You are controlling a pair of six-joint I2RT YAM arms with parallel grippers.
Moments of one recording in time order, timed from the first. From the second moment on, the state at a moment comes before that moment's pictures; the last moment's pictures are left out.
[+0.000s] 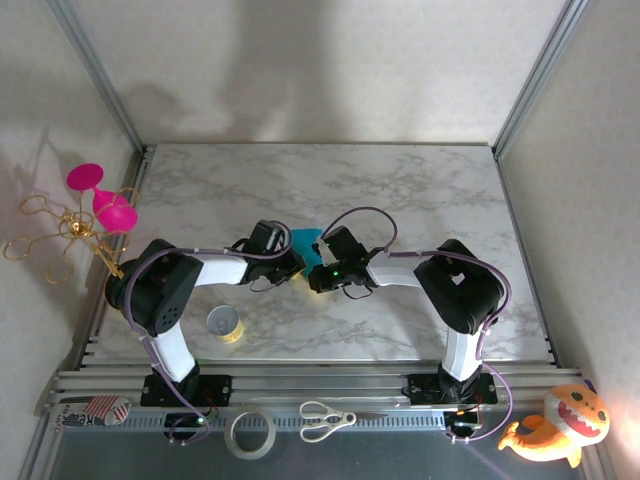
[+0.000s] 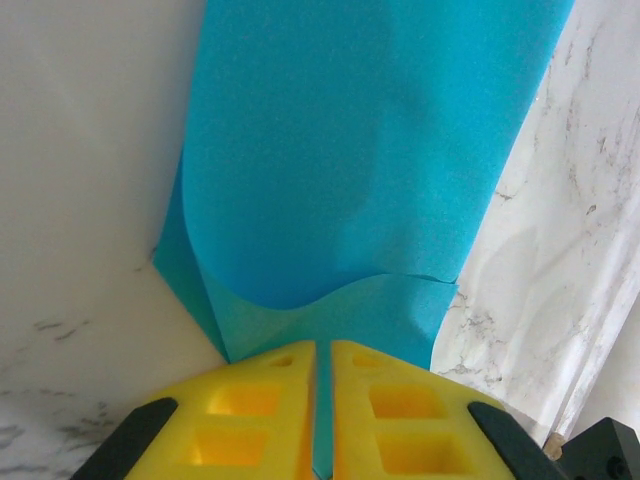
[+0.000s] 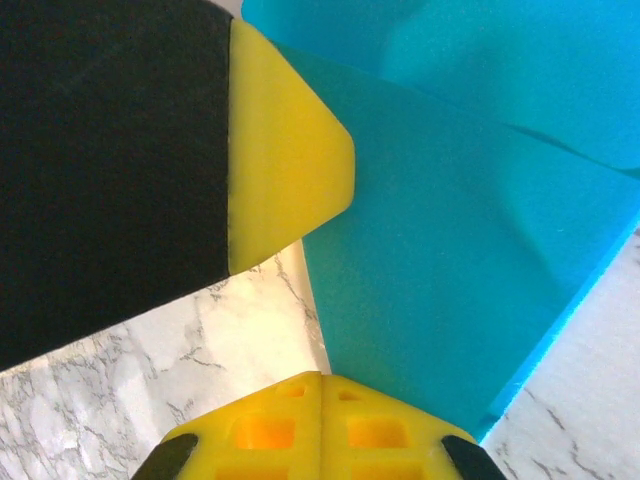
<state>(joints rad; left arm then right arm) -0.49 1.78 0.80 0.08 0.35 -1.08 0.77 1.85 0.93 -0.05 -0.38 0.46</state>
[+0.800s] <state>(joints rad) -0.49 1.75 0.81 0.07 0.35 -0.91 0.77 1.85 0.93 -0.04 -0.38 0.46</state>
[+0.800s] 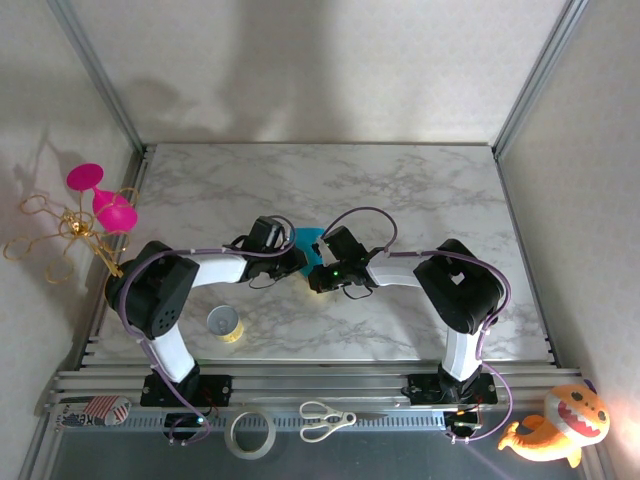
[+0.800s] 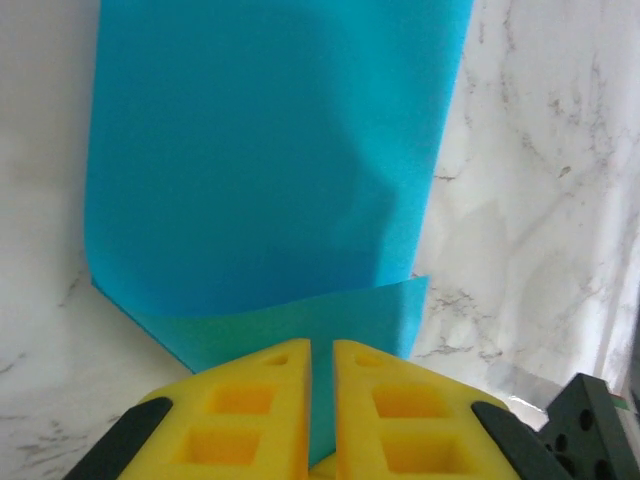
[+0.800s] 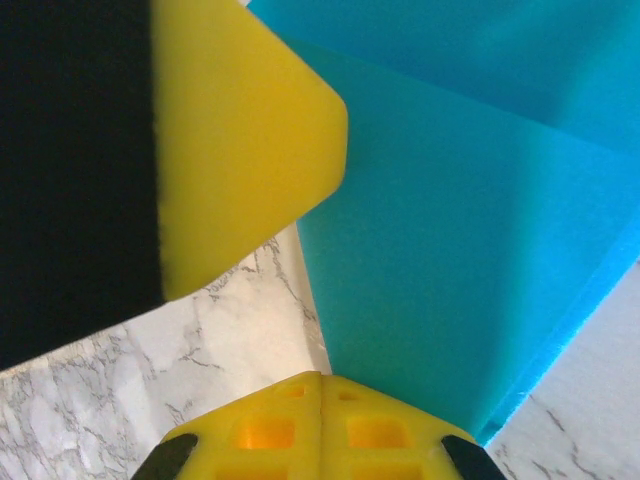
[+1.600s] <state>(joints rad) -0.33 1.79 0.93 -0.06 0.27 -0.77 0.77 1.85 0.93 -0.05 -0.38 0.46</state>
